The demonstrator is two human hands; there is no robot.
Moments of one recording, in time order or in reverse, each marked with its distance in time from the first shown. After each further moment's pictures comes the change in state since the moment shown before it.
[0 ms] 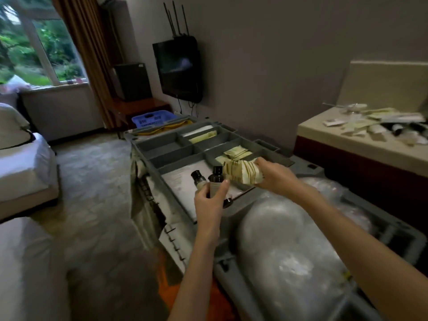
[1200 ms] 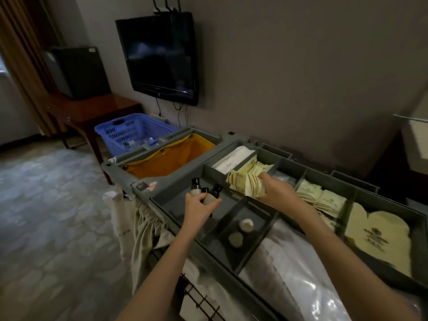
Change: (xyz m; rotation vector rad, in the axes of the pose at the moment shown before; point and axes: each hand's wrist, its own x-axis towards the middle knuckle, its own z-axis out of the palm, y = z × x) left_hand 0.527 -0.057 -0.198 0.546 -0.415 -0.052; right_hand 0.420 -0.137 0.128 0.007 -0.018 0.346
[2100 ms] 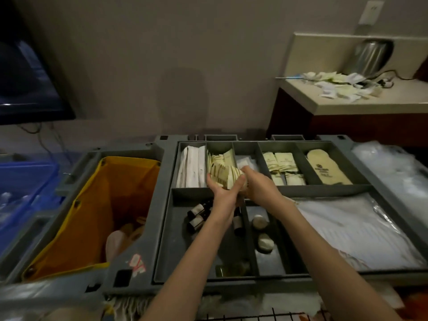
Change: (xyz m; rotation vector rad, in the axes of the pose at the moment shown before) left_hand 0.120 0.030 0.011 -0.681 -0.862 -0.171; right_hand 0.068 -0.083 0.048 0.101 0.288 0.665
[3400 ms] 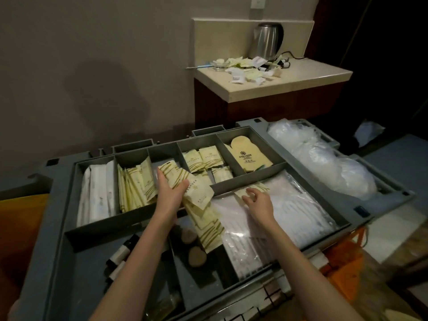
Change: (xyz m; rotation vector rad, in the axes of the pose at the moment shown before) left_hand 0.067 -0.033 0.071 0.468 -0.109 0.040; right_hand -0.074 0.196 0.016 0.577 0.407 0.784
